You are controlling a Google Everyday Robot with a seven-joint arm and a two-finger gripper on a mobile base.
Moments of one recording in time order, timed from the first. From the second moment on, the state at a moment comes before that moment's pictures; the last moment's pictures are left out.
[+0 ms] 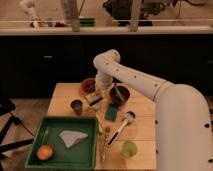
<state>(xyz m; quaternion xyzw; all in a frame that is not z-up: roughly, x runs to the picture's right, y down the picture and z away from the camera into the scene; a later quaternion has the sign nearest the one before) -0.019 0.025 0.853 -0.28 -0.17 -0.29 0.90</state>
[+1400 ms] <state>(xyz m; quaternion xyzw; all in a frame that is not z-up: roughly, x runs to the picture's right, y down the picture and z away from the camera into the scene) -0.022 0.022 0.869 -0.30 -0.19 -0.34 0.87</state>
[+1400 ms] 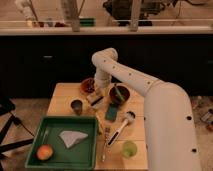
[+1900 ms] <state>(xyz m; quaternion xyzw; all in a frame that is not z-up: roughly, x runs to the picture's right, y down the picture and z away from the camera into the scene) -0.023 0.019 0.868 -0.30 -0.20 -0.34 0.87</state>
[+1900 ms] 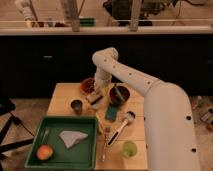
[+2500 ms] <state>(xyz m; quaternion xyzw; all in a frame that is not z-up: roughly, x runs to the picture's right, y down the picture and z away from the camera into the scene) -0.026 0.017 0.863 -0.30 -0.20 -0.34 0.87</state>
